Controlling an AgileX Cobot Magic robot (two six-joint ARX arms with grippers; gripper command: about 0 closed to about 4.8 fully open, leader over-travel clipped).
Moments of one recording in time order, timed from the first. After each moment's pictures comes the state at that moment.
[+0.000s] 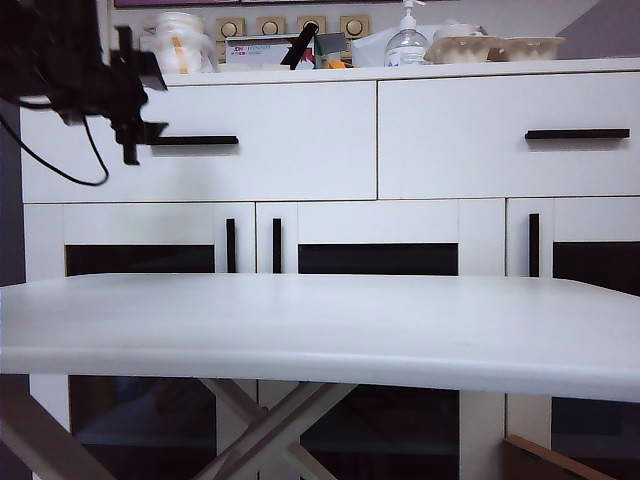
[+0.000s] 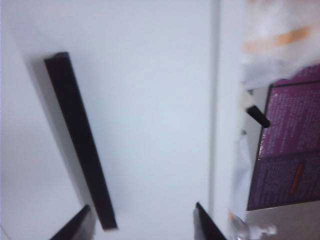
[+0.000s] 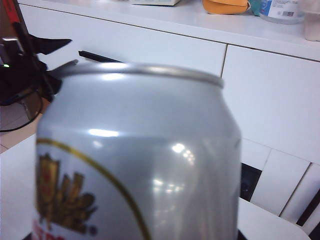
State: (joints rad) left arm -0.08 2.04 1.57 0.65 0.13 -1.50; right arm 0.50 1.03 1.25 -0.37 0.02 0.02
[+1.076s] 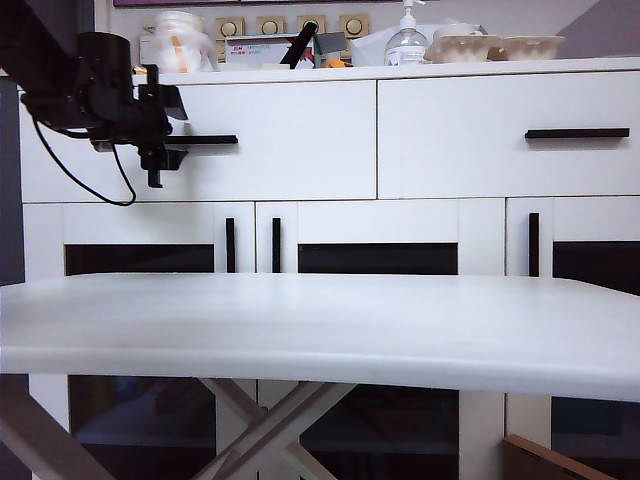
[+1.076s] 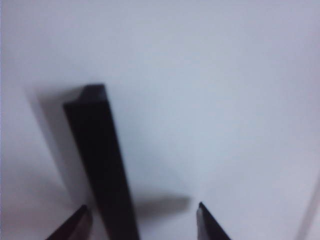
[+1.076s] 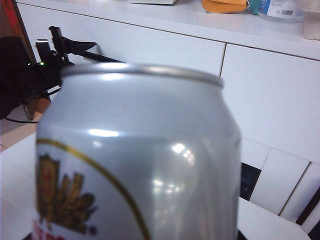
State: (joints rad) left arm -0.08 2.31 1.96 0.47 0.14 -1.50; right arm 0.50 1.04 1.25 -0.37 0.02 0.02
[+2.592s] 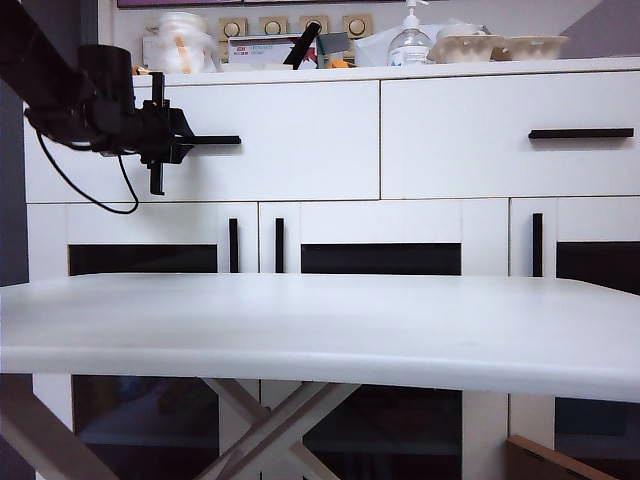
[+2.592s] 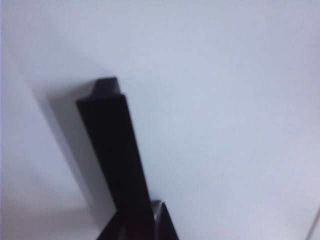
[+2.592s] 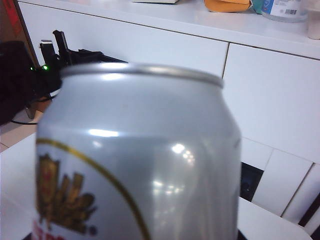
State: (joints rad) left arm -0.08 2.33 1.94 0.57 0.20 -1.45; right arm 0.50 1.04 1.25 -0.37 0.02 0.02
